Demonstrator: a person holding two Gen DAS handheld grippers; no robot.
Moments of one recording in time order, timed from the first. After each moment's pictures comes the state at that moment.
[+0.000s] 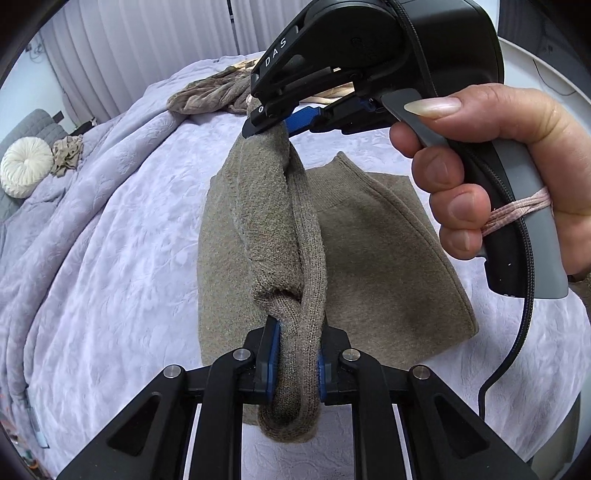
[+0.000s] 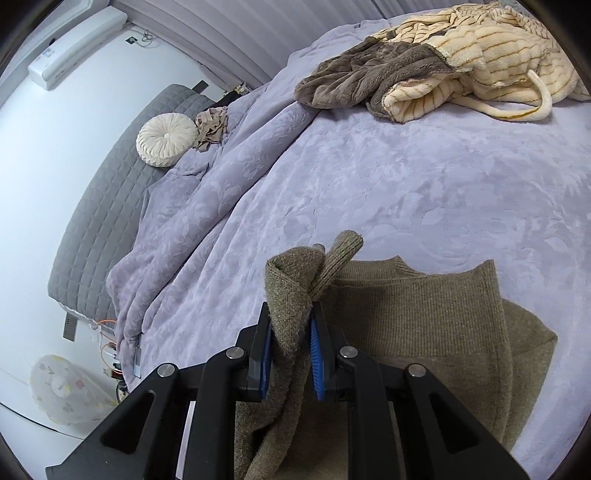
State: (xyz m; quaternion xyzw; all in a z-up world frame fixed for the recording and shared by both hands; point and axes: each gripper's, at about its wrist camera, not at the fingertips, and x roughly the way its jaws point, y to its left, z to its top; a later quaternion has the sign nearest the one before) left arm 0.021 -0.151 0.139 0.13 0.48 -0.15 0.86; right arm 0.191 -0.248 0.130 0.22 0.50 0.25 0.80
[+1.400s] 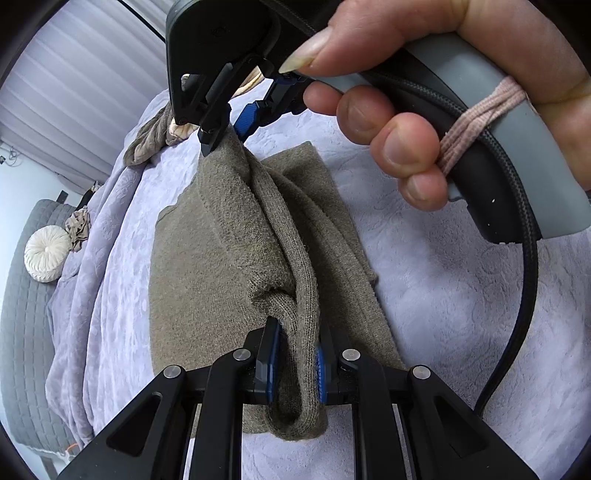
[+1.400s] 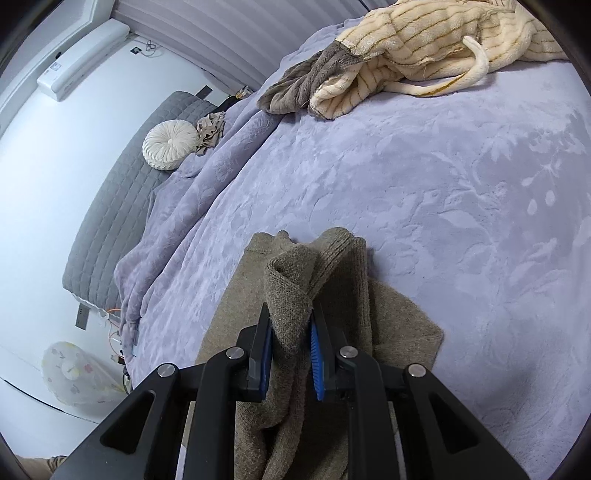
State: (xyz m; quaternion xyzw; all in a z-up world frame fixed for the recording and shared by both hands) left arm -0.001 -0.325 0.083 0.32 0.48 -0.11 0.81; right arm 0.183 -0.378 0.074 0.24 0.49 0.28 0.79
